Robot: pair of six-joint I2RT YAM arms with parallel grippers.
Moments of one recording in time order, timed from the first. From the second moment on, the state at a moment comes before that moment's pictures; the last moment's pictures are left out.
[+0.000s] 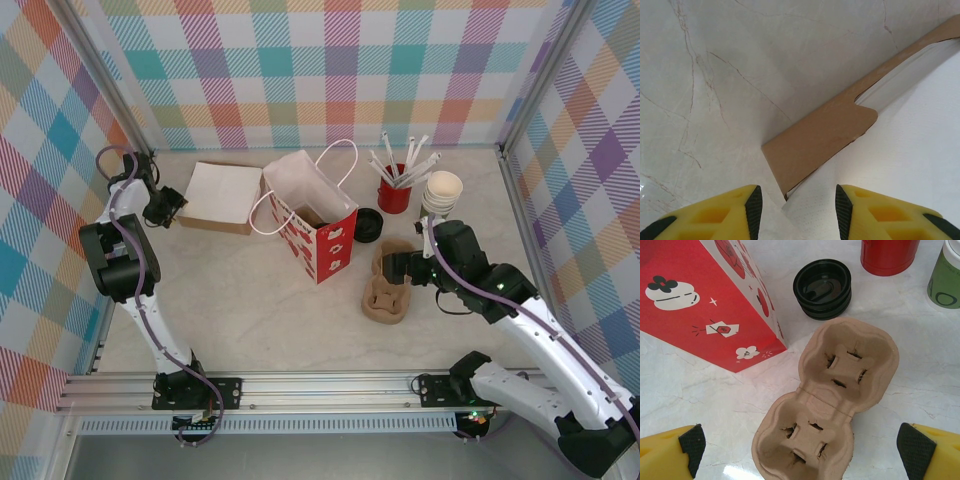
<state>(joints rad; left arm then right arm) 0.31 2.05 1.64 -0.76 0.18 -0.65 0.61 0.87 0.98 -0.87 0.06 0.39</state>
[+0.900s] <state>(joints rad) 0.30 2.01 1.67 -0.79 0.17 -0.62 0.61 0.88 0.97 -0.87 0.06 0.39</state>
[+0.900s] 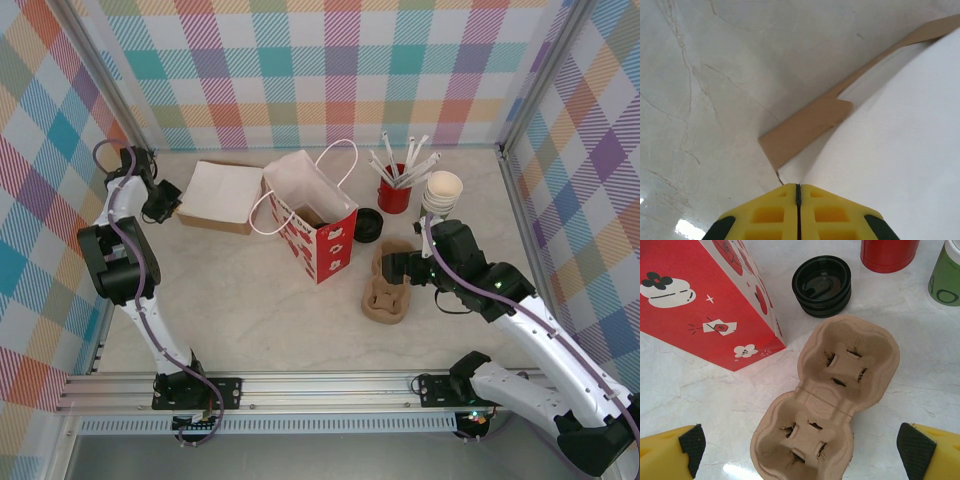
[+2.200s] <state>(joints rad) 0.17 1.21 1.60 -0.47 0.80 -0.46 0.61 1.11 1.35 -0.62 -0.45 -0.13</state>
